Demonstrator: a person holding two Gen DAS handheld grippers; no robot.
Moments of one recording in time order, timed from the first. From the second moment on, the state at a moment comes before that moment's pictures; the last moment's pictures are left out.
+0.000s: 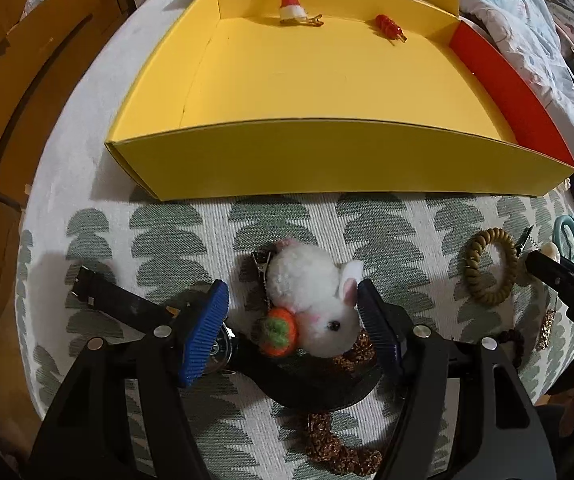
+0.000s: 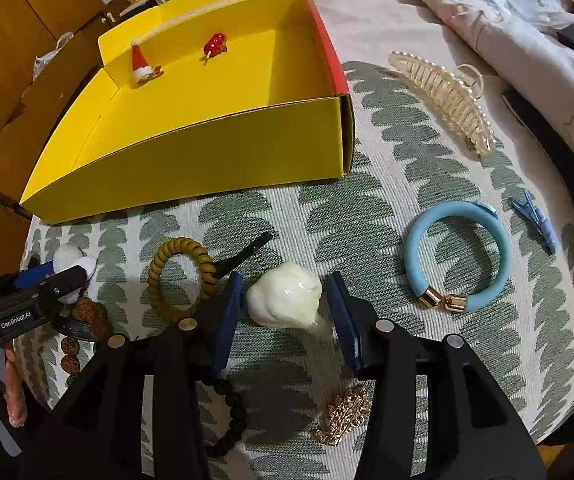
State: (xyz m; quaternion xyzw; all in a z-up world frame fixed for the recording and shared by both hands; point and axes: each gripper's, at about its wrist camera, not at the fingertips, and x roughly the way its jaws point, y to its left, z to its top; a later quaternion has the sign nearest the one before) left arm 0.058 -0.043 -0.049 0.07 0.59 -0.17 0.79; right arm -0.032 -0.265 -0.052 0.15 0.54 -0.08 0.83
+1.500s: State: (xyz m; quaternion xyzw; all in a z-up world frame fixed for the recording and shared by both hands) left arm 0.104 -0.046 0.047 0.02 0.51 -0.20 0.83; right arm 0.028 -0.233 0.060 0.16 0.45 0.01 0.88
